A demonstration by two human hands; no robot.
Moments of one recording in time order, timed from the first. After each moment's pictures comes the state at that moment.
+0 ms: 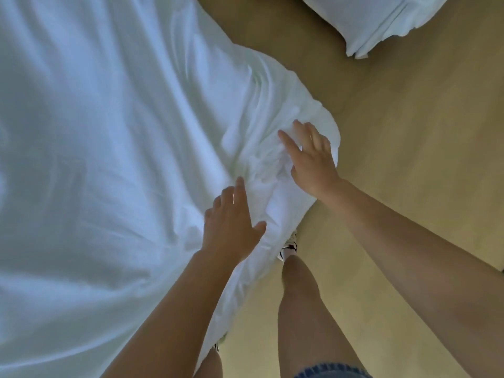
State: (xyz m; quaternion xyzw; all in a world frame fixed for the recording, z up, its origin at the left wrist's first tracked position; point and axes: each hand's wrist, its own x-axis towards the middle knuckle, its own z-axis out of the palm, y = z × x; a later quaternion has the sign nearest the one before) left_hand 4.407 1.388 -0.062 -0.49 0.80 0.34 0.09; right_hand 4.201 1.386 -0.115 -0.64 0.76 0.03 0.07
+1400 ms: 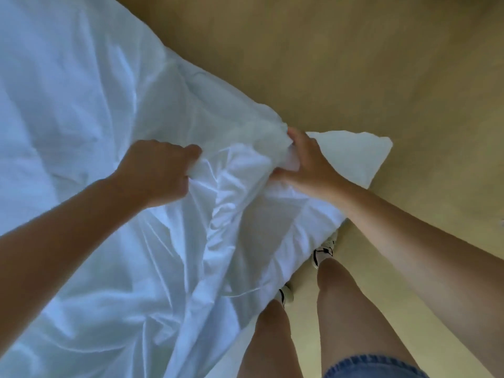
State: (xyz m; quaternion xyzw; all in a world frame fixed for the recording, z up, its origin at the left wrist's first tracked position) left_hand 4.234 1.193 0.018 -0.36 0.86 -0.05 0.36; right_hand 4.036 1.297 -0.127 -0.45 0.64 -0.30 0.54
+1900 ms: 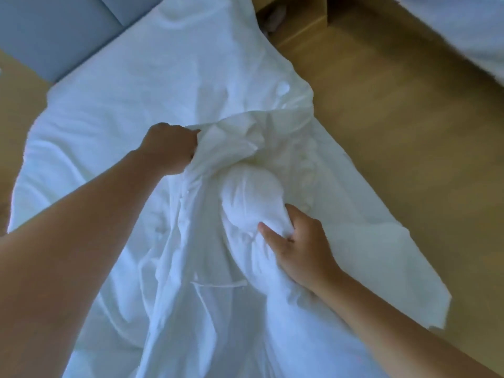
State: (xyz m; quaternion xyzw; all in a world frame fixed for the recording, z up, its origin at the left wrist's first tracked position) left_hand 4.465 1.099 0.115 -0.60 0.72 -0.14 0.33; right_hand 4.251 1.238 0.020 -0.59 0.53 -0.38 0.47
